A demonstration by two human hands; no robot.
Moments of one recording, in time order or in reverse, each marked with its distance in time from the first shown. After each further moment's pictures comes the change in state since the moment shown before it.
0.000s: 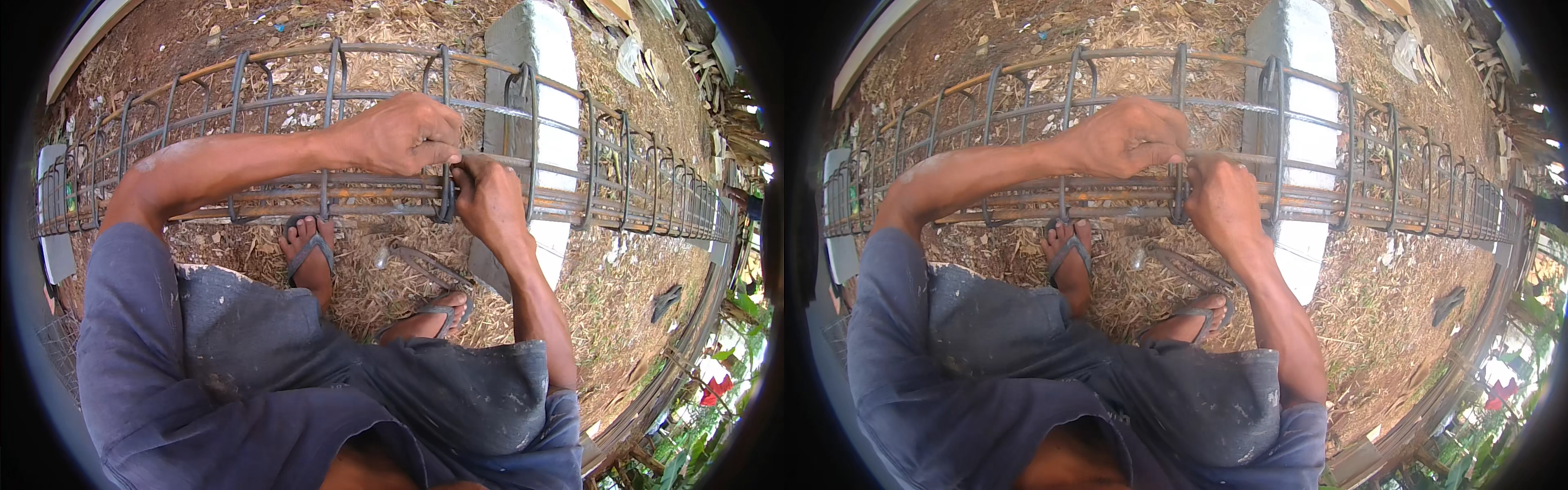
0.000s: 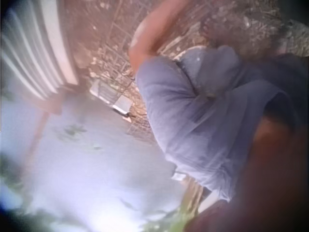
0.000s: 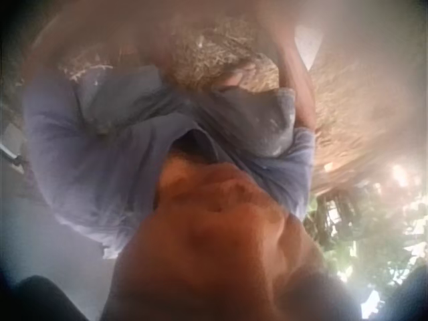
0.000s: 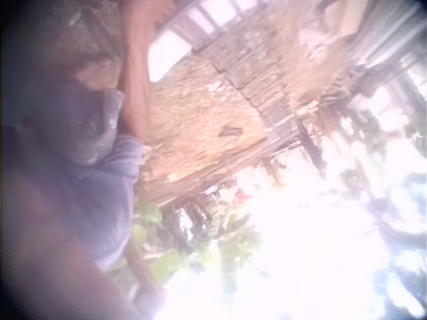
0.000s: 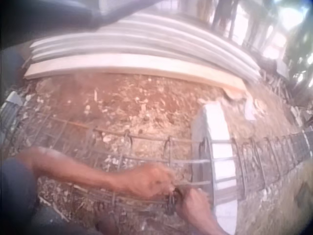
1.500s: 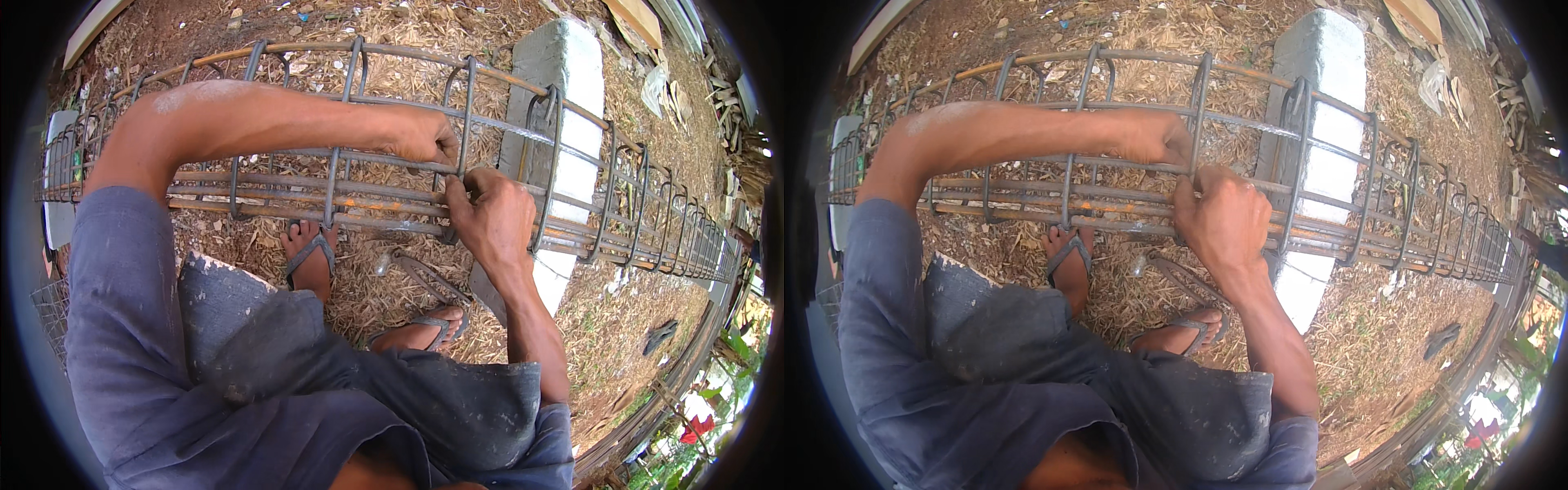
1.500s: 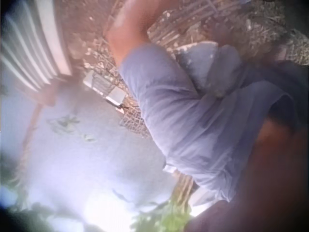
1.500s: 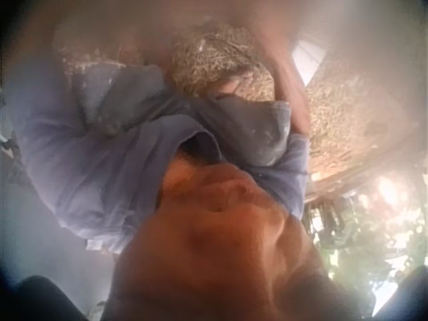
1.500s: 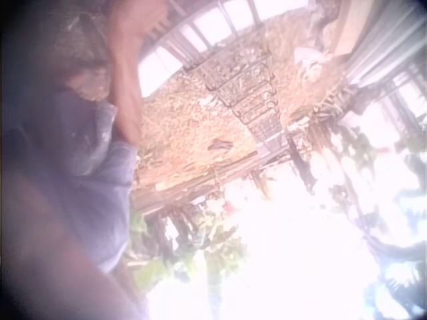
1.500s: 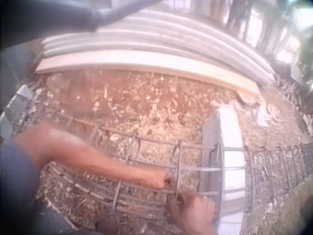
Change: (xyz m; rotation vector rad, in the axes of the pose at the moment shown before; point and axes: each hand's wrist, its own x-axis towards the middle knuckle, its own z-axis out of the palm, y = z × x) left_hand 0.017 -0.041 0.001 -0.174 -0.395 -0.722; right_hand 0.008 -0.015 0.003 -0.082 0.042 0.009
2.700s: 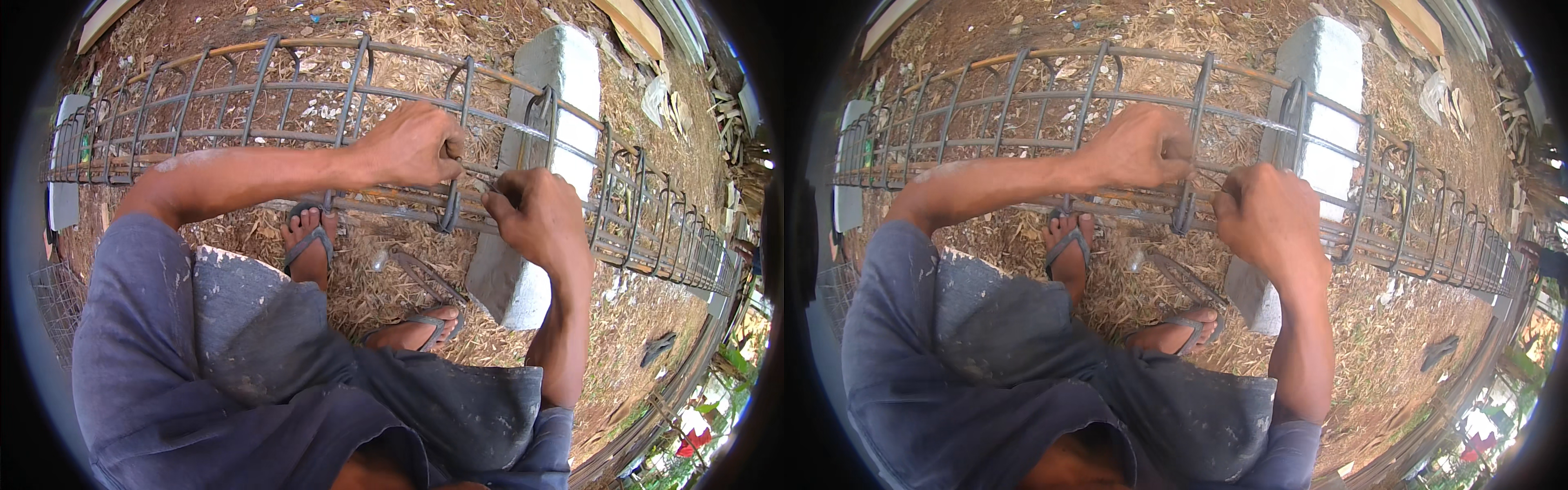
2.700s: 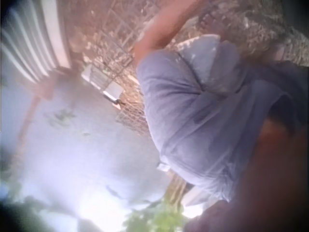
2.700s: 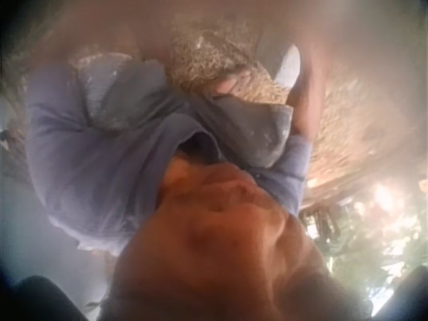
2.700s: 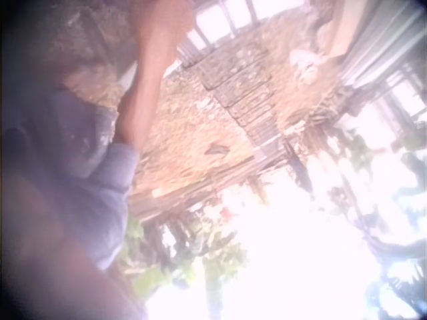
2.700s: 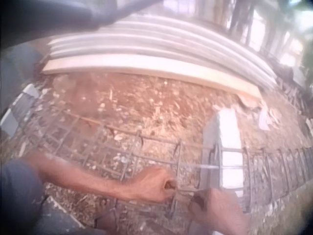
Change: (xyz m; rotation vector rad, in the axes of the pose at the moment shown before) left_hand -0.039 0.028 0.042 0.170 0.664 0.258; right_hand 0.000 0.003 -0.073 -0.096 -0.305 -0.058
